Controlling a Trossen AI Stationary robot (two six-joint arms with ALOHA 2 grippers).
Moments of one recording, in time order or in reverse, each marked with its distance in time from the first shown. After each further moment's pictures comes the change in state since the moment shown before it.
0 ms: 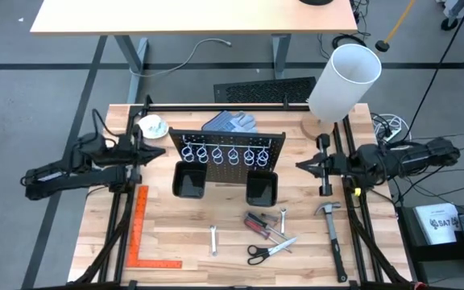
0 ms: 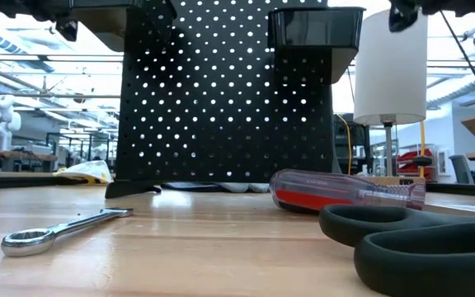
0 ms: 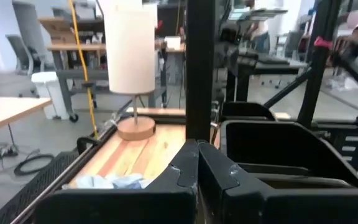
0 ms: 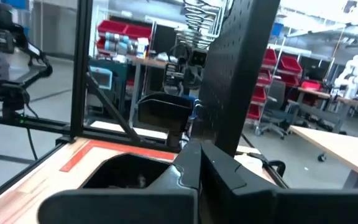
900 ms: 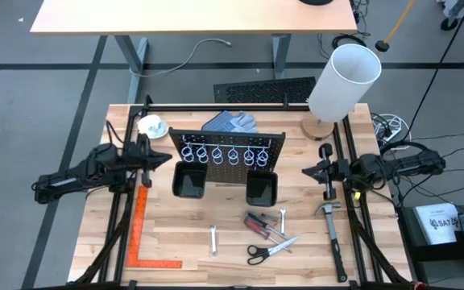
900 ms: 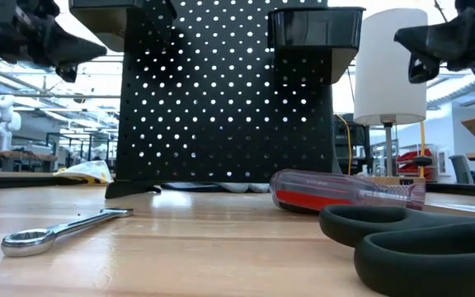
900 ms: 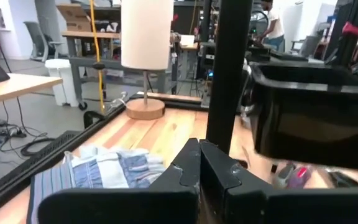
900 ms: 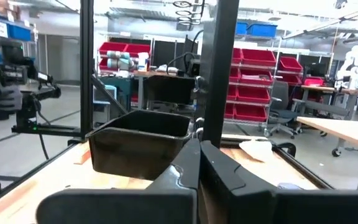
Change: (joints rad) left arm 0.000 -0.205 -0.287 0.097 -0.050 -0.068; right arm -0.005 -0.403 -0.369 0.029 -0.009 0.102
